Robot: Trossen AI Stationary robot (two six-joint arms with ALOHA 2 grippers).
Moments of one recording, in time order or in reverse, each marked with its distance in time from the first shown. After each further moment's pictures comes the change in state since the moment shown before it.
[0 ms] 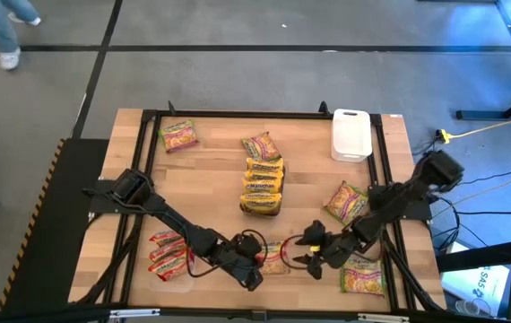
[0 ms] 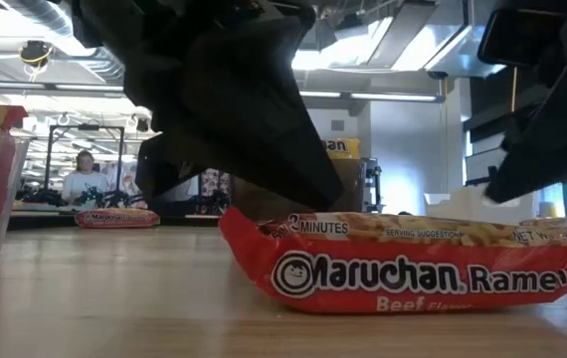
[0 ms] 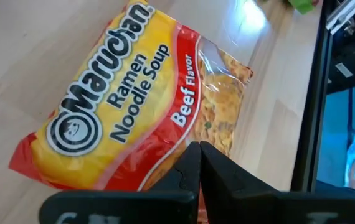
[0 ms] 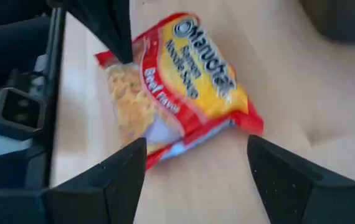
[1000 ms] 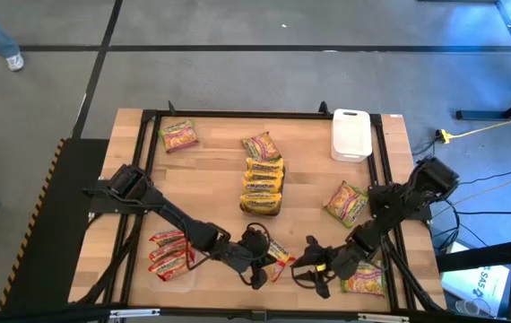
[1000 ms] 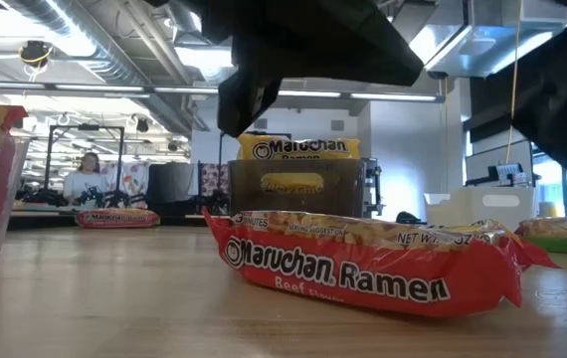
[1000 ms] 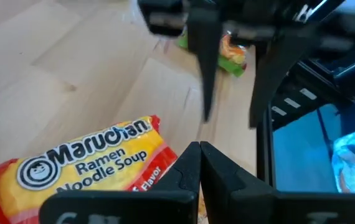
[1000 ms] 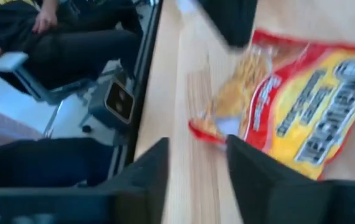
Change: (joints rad) left arm 0.038 -0.045 -0.001 0.199 -0.050 0.263; right arm 0.083 0.101 0.000 0.341 -0.016 -0.185
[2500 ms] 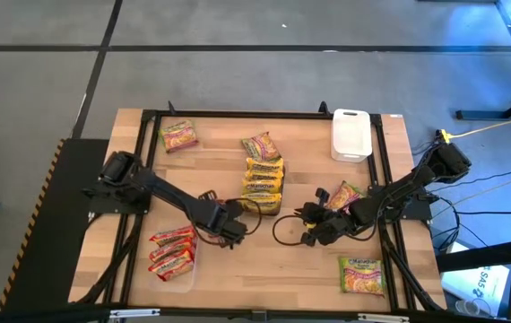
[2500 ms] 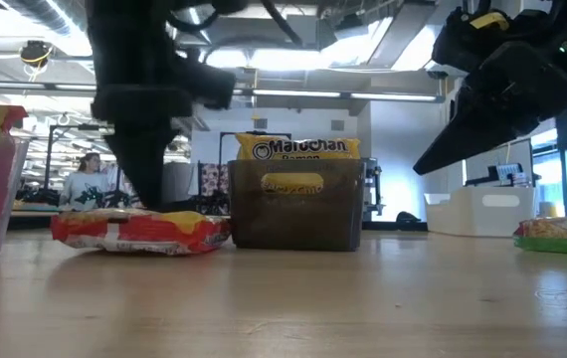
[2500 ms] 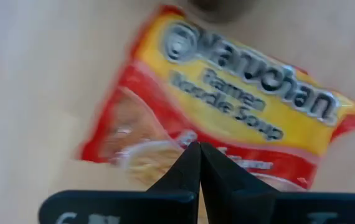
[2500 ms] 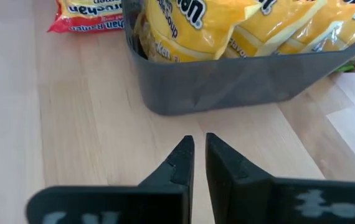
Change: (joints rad) left arm 0.152 -0.121 0.018 -1.132 0.060 -0.056; right arm -0.271 -0.222 -0.001 -0.616 0.265 -0.150
